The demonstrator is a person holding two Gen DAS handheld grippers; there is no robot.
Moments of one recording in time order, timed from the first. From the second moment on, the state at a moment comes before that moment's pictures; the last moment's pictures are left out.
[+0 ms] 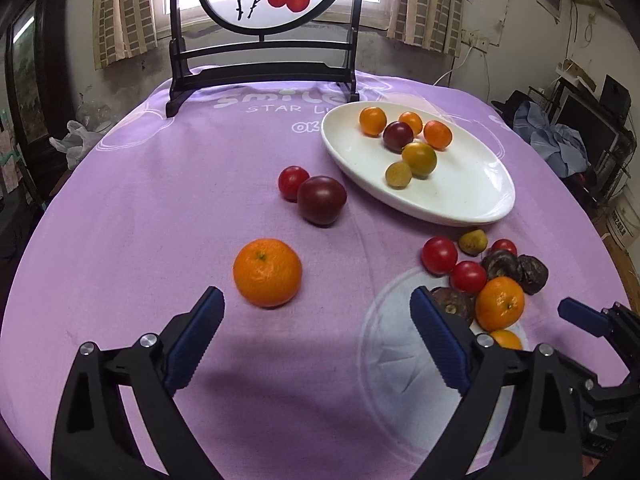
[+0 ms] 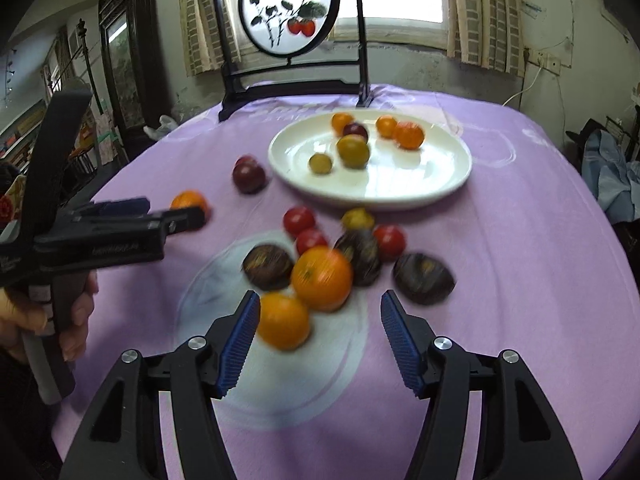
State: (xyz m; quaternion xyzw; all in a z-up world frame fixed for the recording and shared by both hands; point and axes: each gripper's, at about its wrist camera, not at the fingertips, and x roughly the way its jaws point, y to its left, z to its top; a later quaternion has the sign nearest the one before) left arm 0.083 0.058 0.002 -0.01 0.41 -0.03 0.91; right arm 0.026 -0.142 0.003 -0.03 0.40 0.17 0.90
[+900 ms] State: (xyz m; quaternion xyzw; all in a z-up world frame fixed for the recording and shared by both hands) left arm 0.089 0.093 -0.021 -0.04 0.42 0.00 0.91; right arm 0.040 -0.116 -0.027 0.00 0.47 0.15 0.87
